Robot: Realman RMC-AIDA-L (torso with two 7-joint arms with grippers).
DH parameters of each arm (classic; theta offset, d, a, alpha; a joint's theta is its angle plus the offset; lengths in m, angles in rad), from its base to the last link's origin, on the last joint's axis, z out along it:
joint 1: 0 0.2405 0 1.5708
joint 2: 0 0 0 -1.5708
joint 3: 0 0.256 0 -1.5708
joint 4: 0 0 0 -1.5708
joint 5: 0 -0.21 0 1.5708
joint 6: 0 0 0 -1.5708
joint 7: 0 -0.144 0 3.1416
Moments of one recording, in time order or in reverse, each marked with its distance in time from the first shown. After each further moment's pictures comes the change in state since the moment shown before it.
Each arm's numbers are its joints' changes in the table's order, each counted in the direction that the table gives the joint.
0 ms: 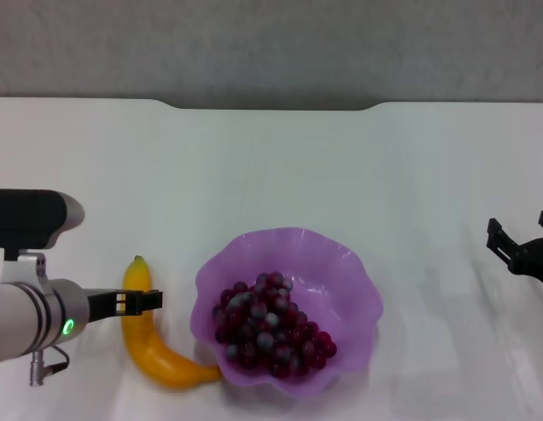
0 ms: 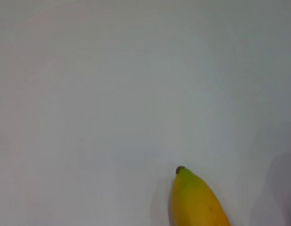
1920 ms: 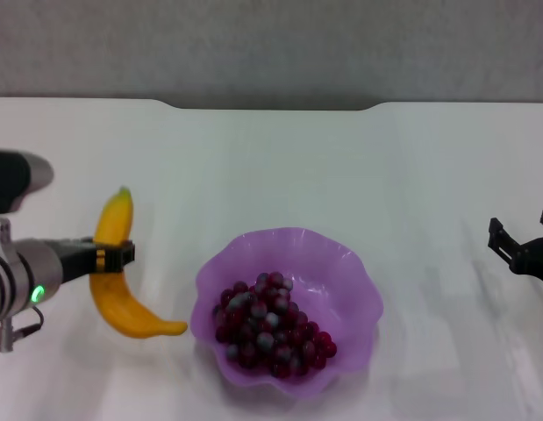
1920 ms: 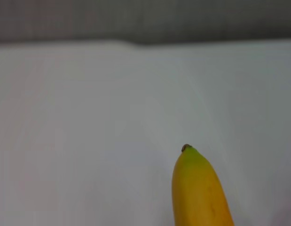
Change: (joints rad) left arm 0.077 -0.008 -0.058 -0.171 -0.001 0.015 -0.115; right arm 0.000 0.002 0.001 -0.001 -0.001 -0.003 0.014
